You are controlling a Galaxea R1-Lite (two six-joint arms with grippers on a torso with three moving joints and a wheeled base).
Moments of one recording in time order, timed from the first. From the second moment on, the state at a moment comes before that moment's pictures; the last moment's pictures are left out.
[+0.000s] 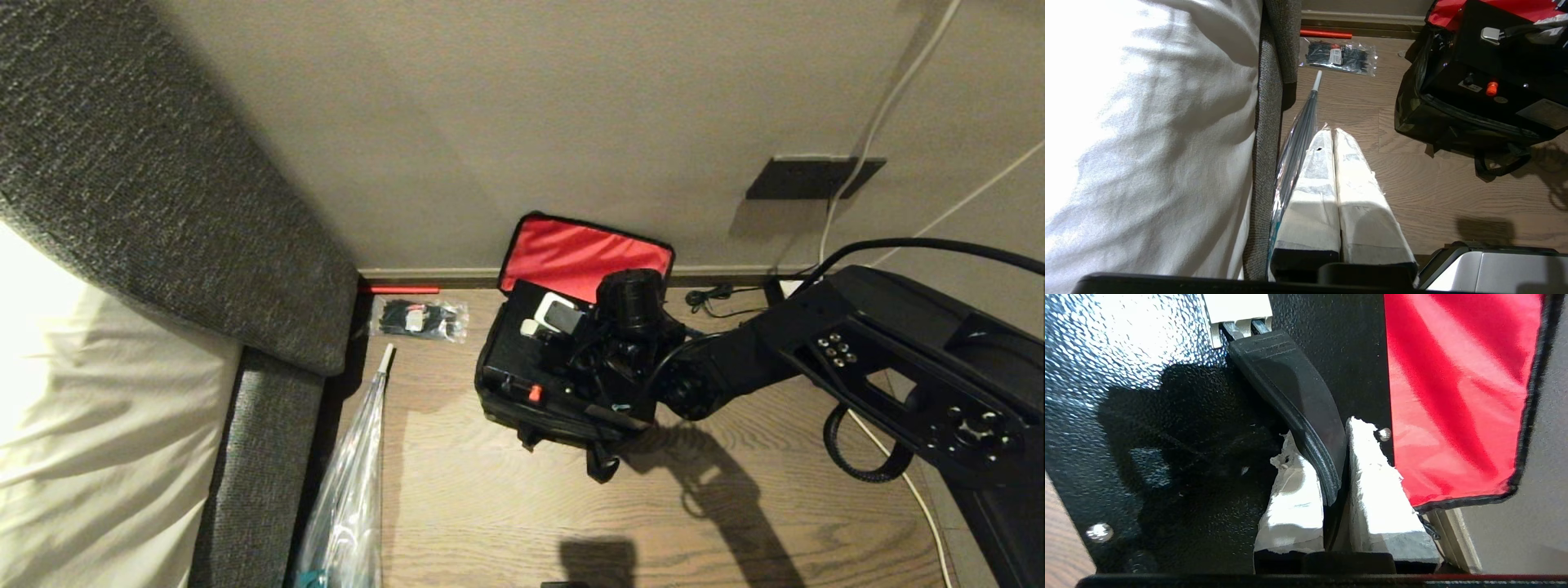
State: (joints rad) left arm 0.00 0.00 0.00 0.00 0.01 -0.01; right arm 0.58 2.35 -1.46 -0.64 -0.24 -0.88
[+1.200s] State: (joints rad) left arm 0.00 0.00 0.00 0.00 0.00 -0.01; right arm 0.56 2.56 -1.60 -0.64 -0.21 -0.87
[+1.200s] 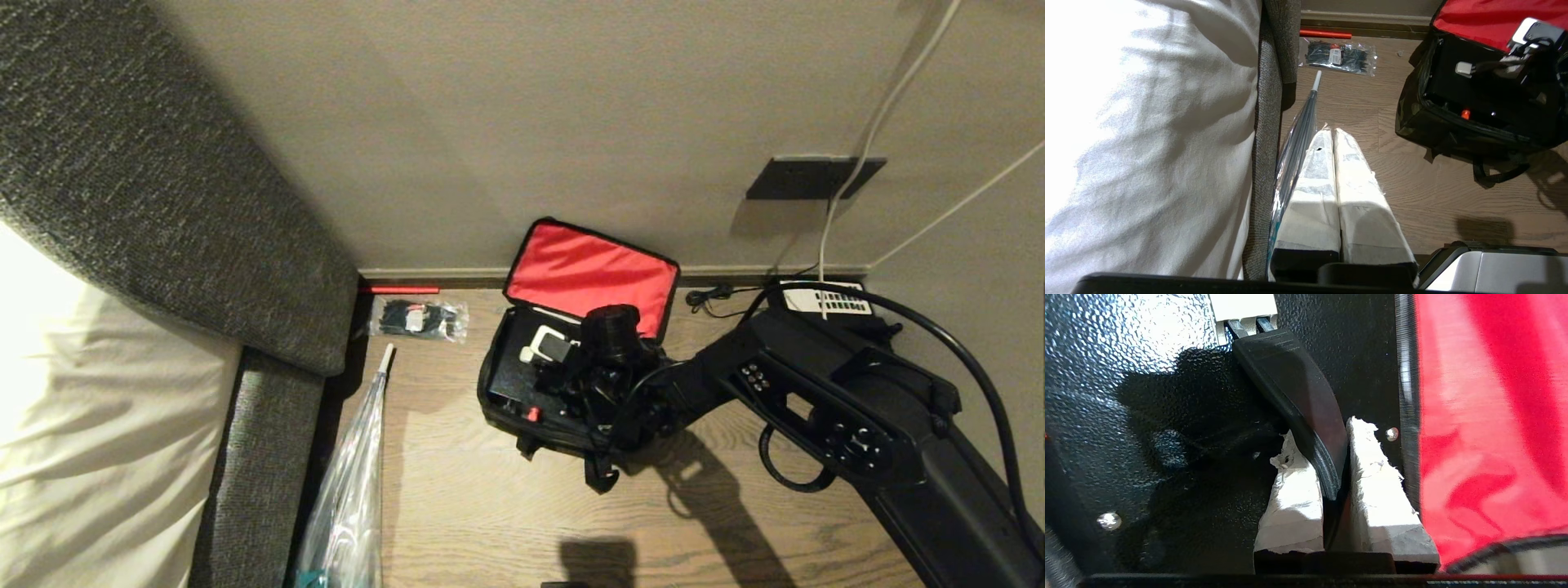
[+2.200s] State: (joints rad) left arm 0.00 0.00 0.00 0.00 0.00 -0.01; right arm 0.53 2.04 -1.03 -0.52 -0.19 -0.75
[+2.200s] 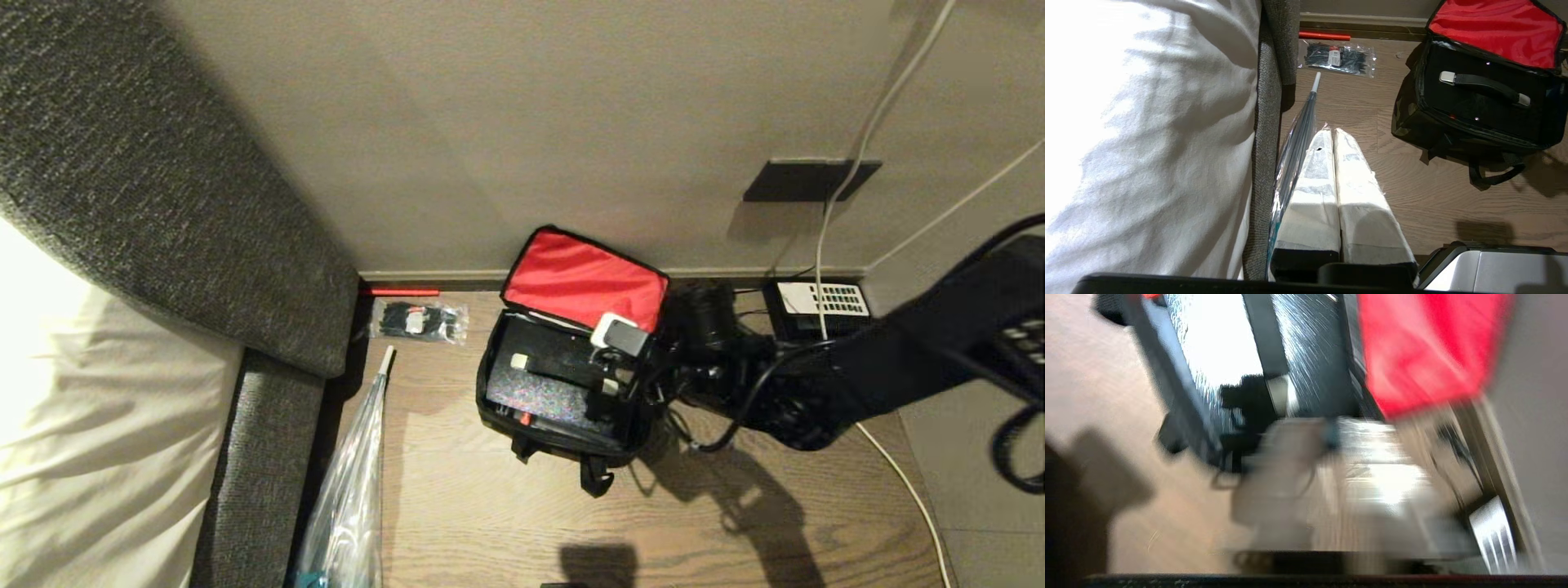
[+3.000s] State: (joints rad) left arm 0.00 0.00 0.00 0.00 0.00 -0.01; right arm 0.32 0.52 -0.41 0.37 -0.20 -0.14
